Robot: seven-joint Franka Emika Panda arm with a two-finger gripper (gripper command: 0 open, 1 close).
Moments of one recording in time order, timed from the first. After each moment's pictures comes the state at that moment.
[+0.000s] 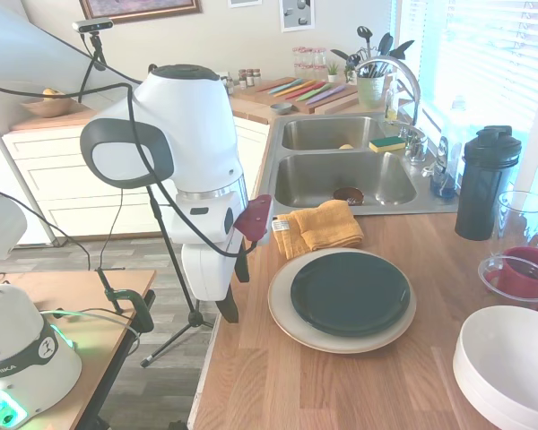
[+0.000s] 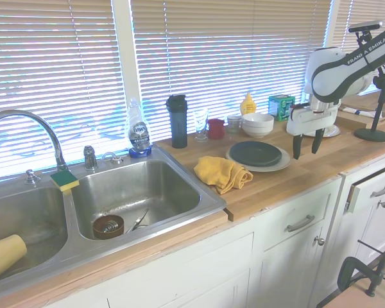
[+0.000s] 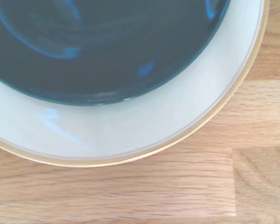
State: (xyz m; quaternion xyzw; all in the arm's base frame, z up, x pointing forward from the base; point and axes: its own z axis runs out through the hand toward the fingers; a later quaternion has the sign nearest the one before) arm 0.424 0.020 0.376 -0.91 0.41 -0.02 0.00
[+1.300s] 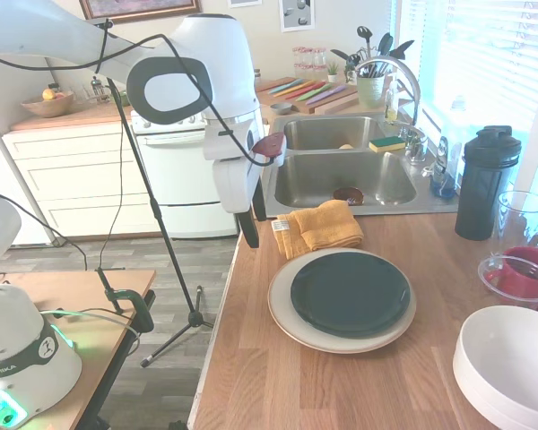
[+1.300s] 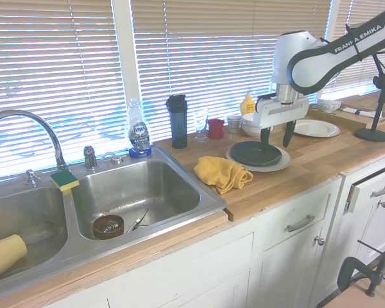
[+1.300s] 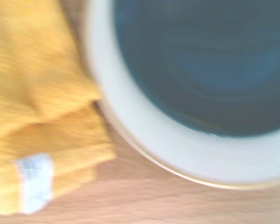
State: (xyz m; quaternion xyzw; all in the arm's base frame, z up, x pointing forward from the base) arm 0.444 0.160 0.426 -0.92 0.40 -0.05 0.00
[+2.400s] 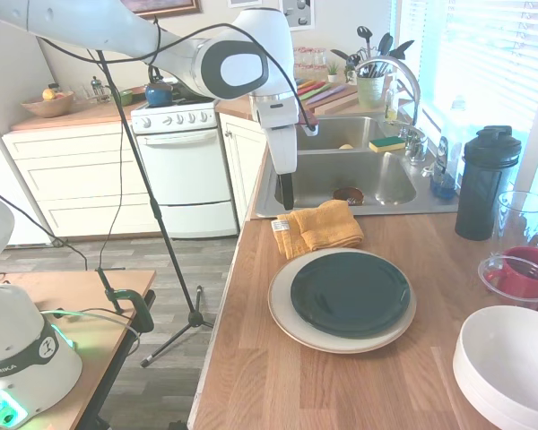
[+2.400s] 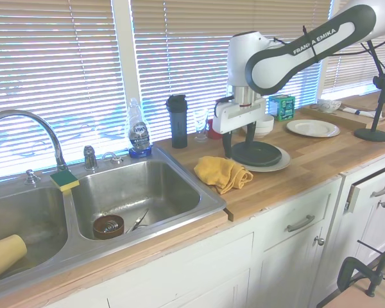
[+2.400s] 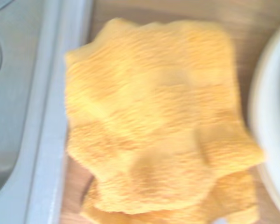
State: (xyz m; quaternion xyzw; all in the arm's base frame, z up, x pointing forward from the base) arm 0.495 0.282 0.416 -0.95 0.31 -0.04 -0.02
